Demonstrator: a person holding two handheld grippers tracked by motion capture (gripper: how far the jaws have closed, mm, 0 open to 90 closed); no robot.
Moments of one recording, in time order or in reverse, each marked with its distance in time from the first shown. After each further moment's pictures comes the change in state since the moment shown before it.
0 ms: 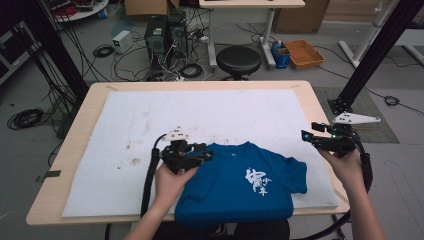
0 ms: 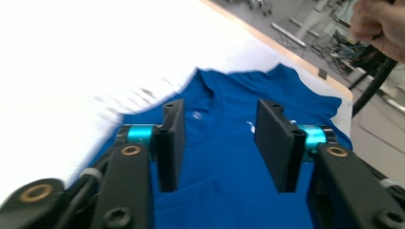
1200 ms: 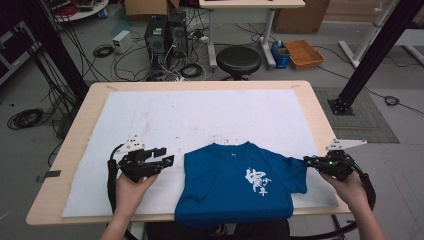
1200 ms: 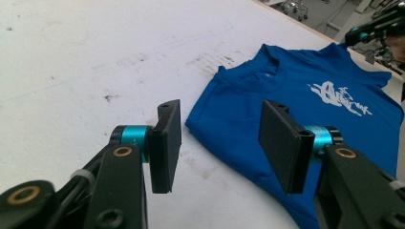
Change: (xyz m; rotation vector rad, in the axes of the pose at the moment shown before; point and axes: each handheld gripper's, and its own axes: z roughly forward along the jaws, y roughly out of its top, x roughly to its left) left arm 0.049 -0.043 -0.071 -0.012 0.104 -0.006; right arm 0.000 -0.065 0.005 0.198 0.099 -0.034
